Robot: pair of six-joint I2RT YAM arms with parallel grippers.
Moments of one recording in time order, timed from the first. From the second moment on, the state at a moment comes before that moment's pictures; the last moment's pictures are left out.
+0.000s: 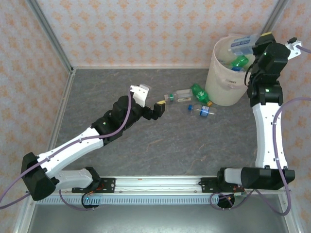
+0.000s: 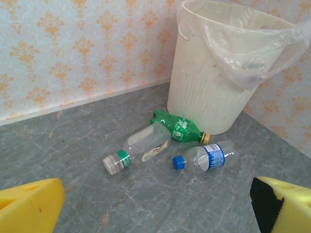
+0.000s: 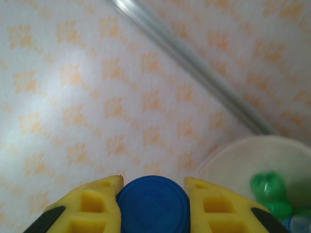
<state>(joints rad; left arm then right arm) -0.77 1.18 1.00 -0.07 -0.20 -0.20 -0.07 1.31 1.63 -0.24 0.39 0.81</state>
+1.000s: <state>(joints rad) -0.77 1.15 0.97 -0.07 -0.26 -0.22 -0.10 1.61 1.88 -0.34 0.56 0.53</state>
